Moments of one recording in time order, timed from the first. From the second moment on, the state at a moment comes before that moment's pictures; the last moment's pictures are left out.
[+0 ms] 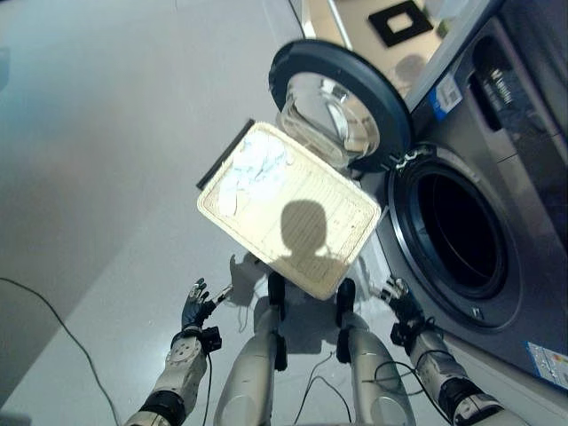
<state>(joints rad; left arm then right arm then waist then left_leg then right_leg) -0.18 0.29 -0.25 0.93 -0.51 -0.28 0.15 -0.25 -0.28 0.25 1.12 0.58 -0.19 0.08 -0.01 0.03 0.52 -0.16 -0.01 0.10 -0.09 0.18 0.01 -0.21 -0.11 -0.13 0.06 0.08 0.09</state>
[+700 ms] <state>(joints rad) -0.37 0.37 -0.35 0.91 -0.07 -0.17 0.57 -0.24 -0.31 0.34 1.06 0.44 -0.14 0.14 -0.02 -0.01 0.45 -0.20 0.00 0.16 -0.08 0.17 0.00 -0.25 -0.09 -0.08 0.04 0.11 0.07</state>
